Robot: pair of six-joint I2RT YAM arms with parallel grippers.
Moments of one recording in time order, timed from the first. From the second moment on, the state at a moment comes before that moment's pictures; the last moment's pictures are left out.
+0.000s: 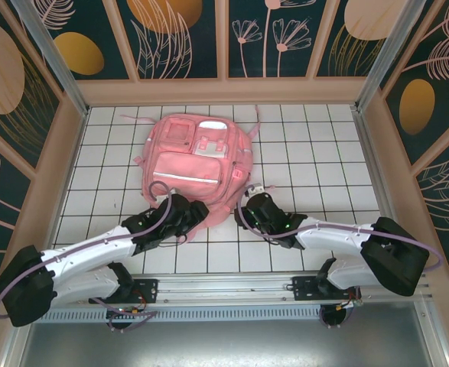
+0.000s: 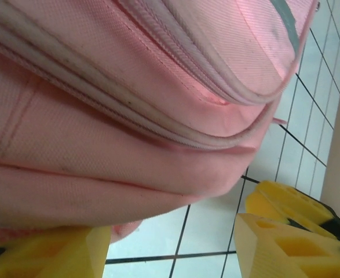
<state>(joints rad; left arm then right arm) -0.89 1.09 0.53 -0.20 -0.12 -1.38 0.95 1.29 0.50 0.09 0.19 0.56</state>
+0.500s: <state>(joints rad) -0.89 1.15 0.53 -0.16 -0.17 -1.39 0.97 1.51 0.62 0.12 0.15 0.47</state>
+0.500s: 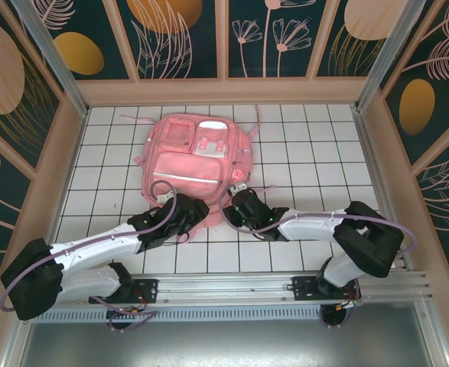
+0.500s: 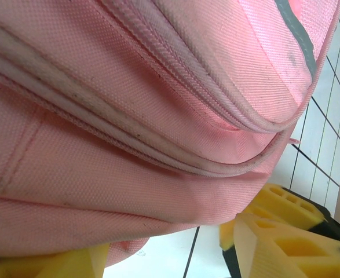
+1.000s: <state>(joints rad) -0.89 1.15 0.53 -0.14 -0.18 -1.39 0.92 1.59 0.68 0.12 0.05 0.45</state>
